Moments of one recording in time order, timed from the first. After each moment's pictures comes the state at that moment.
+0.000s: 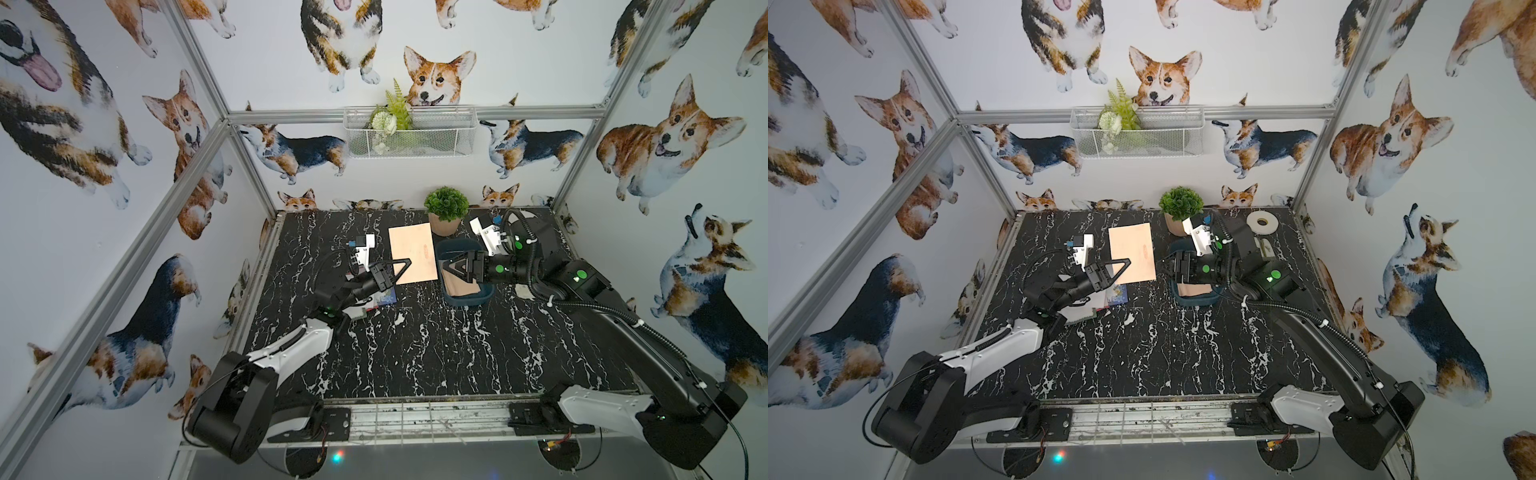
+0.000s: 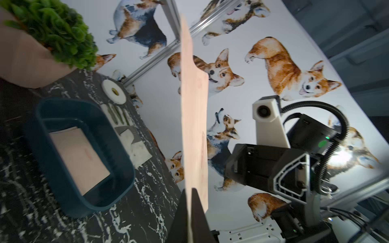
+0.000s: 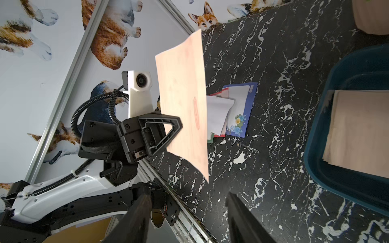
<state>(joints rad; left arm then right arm) -0.45 1.25 0.59 0.75 0.63 -1.07 0.63 1.15 1.29 -0.66 -0.44 0.63</state>
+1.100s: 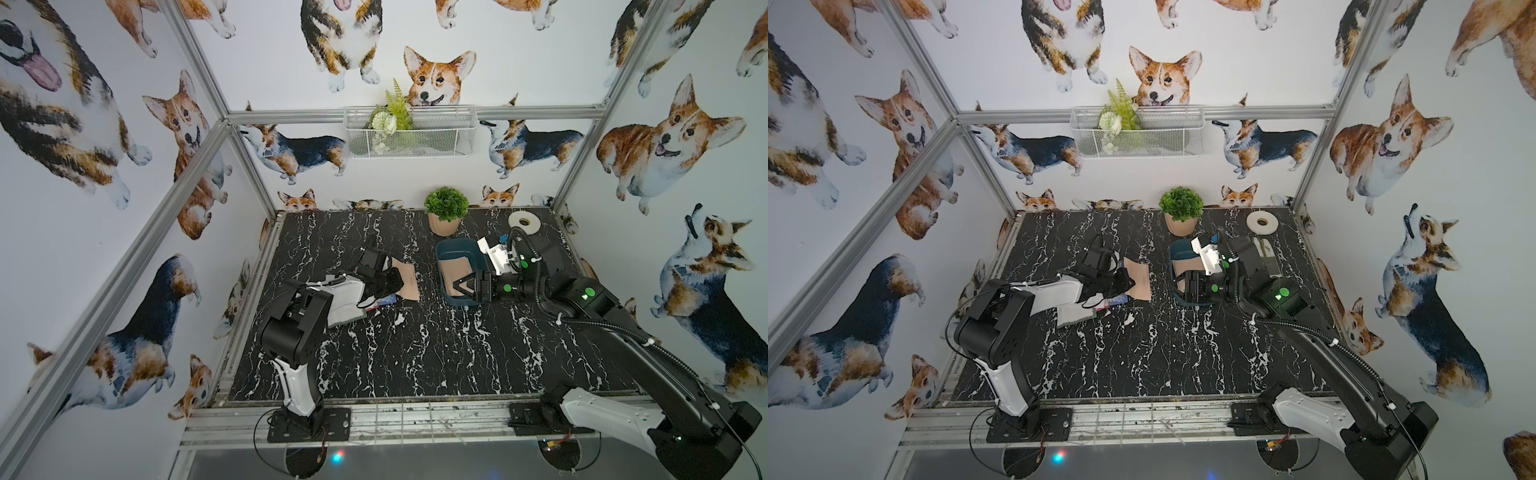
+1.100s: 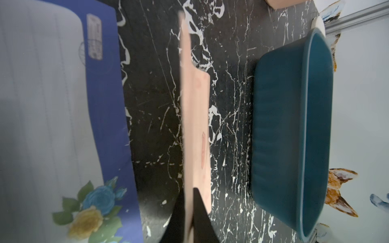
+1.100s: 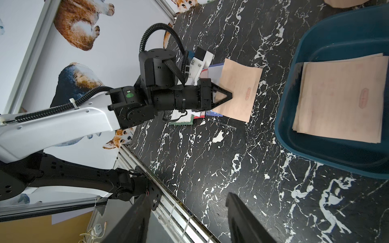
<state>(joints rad) -0.47 1.83 1.00 -0.03 0.31 -0.76 0.63 1.04 1.15 -0.73 -0.39 0.57</state>
